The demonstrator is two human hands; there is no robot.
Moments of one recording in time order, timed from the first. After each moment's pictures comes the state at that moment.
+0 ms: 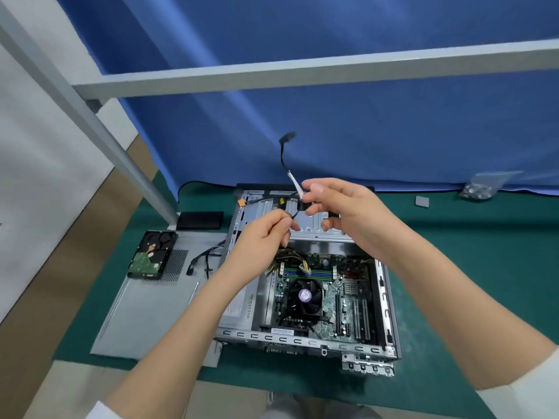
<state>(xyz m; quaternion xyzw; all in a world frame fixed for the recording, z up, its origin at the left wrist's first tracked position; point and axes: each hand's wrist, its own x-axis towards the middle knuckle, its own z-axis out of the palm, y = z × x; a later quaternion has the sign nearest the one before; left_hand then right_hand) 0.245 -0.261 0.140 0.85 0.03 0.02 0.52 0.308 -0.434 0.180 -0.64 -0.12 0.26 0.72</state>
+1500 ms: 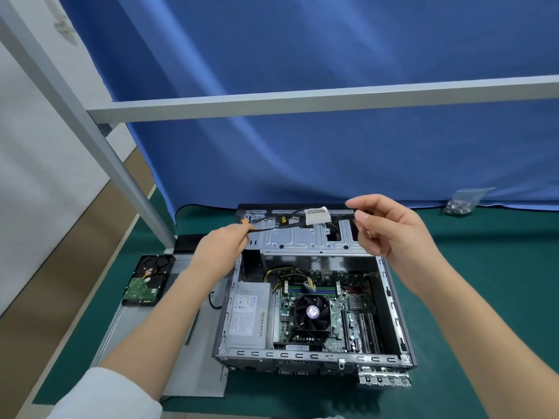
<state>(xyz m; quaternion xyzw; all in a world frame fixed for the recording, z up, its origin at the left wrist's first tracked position) 0.253 -0.167 0.130 1.00 0.00 0.02 0.10 0.267 -0.451 0.184 -0.63 -0.11 0.12 0.76</state>
